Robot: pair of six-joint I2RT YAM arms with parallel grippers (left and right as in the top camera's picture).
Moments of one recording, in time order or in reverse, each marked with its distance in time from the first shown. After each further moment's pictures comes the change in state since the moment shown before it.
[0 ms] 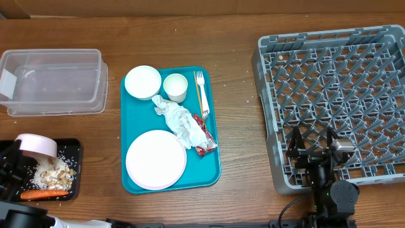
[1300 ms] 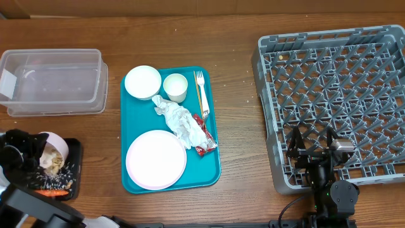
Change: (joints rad) left arm -0.303 -0.208 0.000 0.011 -0.633 -0.008; right arm 0.000 0.000 0.000 0.000 0.000 0.000
